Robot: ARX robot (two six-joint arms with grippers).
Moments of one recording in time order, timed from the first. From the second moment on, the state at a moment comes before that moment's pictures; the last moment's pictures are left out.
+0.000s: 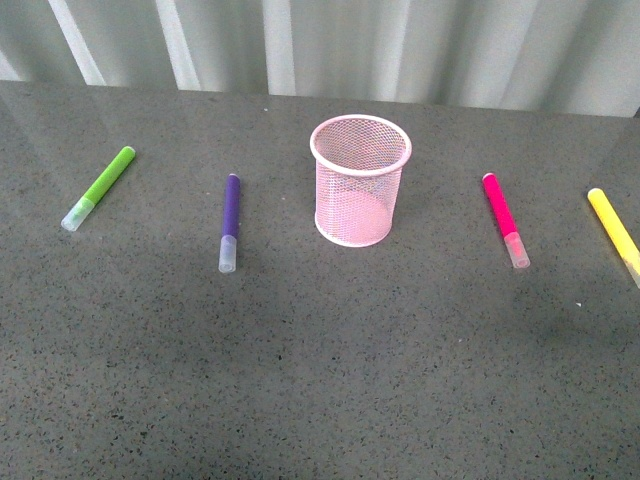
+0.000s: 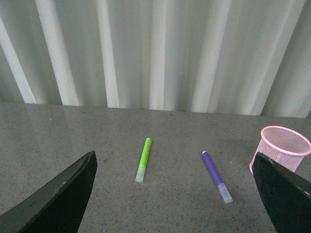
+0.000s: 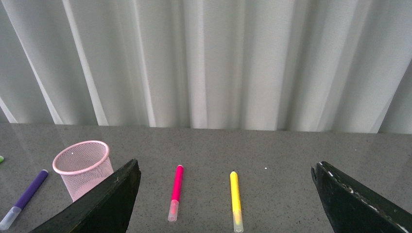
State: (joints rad) left arm 0.00 0.00 0.02 0.00 0.00 0.00; right arm 0.00 0.00 0.02 0.00 0.00 0.00
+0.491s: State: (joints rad) left arm 0.00 0.00 0.02 0.00 0.00 0.00; right arm 0.00 0.00 0.02 0.00 0.00 0.00
